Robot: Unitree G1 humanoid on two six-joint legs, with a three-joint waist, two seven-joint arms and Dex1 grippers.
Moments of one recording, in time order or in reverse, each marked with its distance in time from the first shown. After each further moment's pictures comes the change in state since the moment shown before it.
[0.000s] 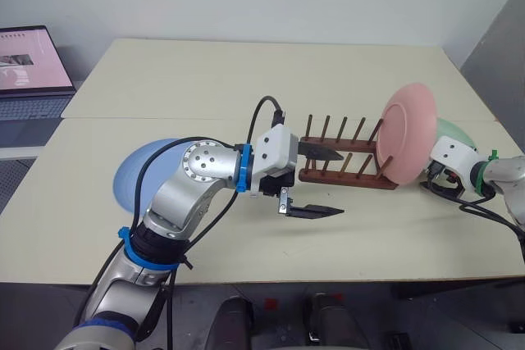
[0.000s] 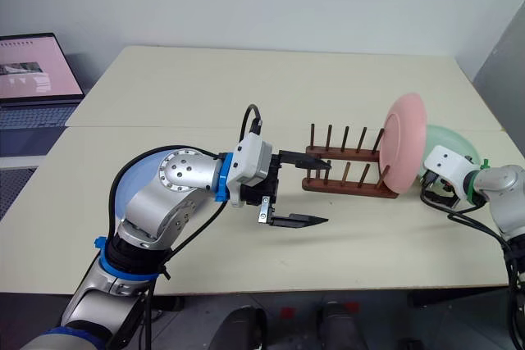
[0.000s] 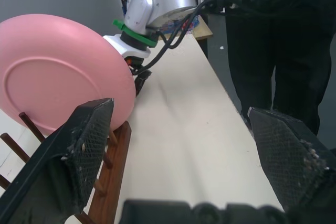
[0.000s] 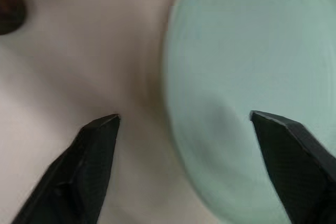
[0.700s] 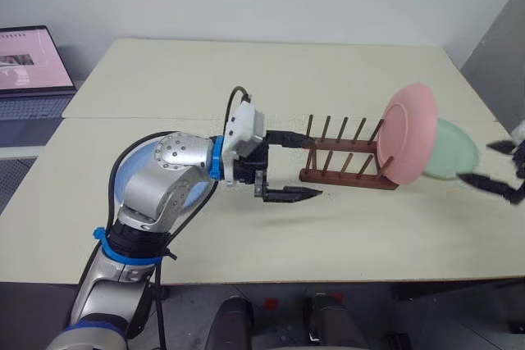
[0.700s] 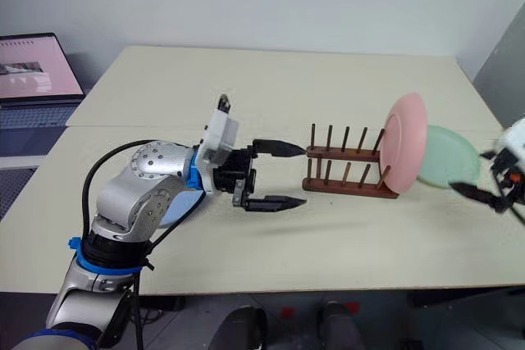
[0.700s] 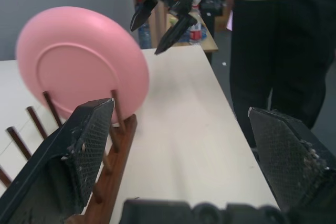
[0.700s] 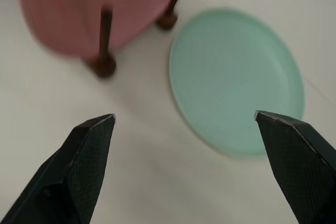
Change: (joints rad) left arm 0.007 0.070 0.106 0.020 -0.129 0.087 -0.045; right arm 0.622 -0.384 -0.516 -0.570 0.545 0.206 0.011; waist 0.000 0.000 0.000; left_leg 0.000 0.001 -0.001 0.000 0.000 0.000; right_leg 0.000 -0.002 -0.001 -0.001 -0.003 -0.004
